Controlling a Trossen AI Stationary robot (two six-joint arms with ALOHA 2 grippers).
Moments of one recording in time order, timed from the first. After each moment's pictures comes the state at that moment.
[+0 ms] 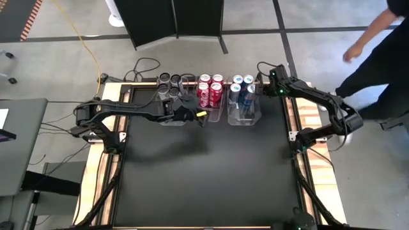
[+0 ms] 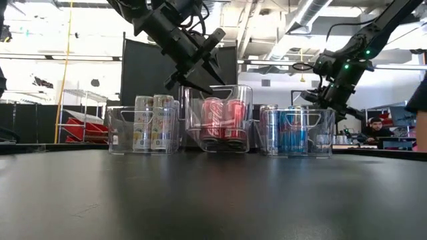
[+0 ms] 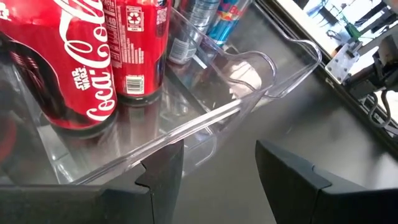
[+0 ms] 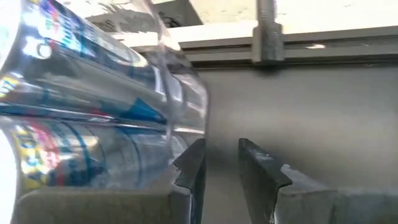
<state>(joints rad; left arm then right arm) 0.24 1.60 1.13 -0.11 -0.24 -0.61 -1.09 1.34 0.75 -0.36 -0.07 0.50</state>
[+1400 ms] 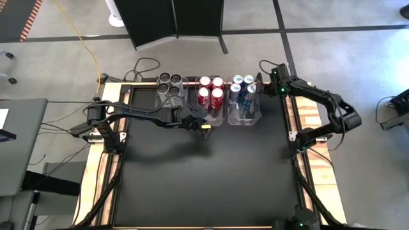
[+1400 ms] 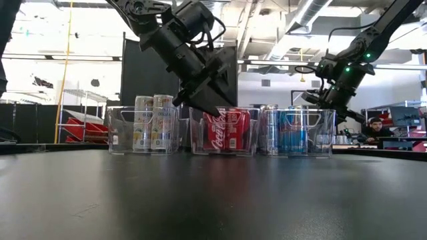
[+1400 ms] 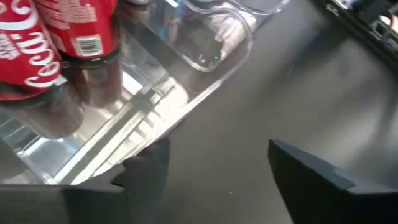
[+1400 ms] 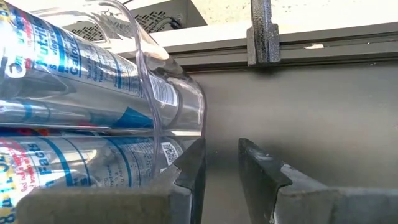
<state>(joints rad) 0.18 1.74 1.13 -0.07 -0.15 -0.52 -1.14 1.38 0.75 -0.33 -0.13 0.50</state>
